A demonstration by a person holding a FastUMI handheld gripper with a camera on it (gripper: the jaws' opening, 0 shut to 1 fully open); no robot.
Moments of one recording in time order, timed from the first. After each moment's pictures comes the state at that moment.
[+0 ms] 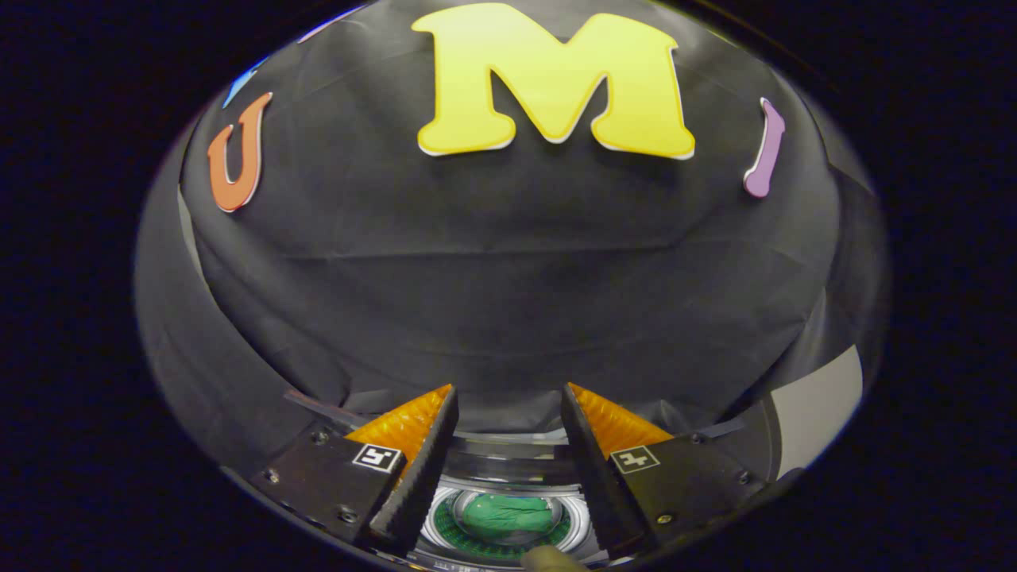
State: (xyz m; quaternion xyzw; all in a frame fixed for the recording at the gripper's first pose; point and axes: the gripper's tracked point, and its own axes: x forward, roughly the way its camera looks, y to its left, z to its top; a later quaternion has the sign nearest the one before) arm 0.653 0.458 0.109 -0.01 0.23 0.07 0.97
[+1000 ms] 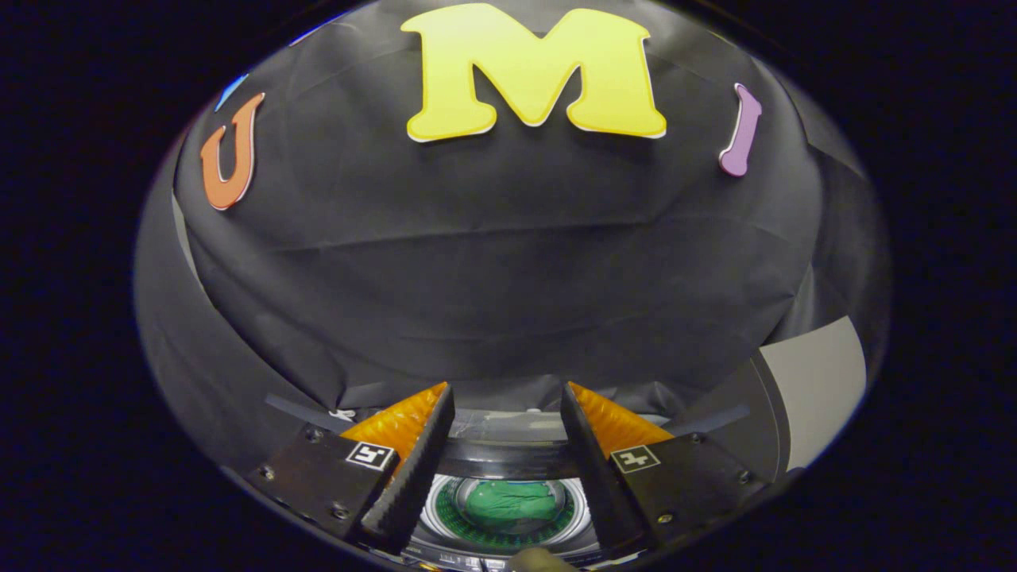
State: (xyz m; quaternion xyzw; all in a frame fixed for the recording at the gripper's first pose) arm 0.613 0.450 0.092 0.00 0.23 0.06 0.97
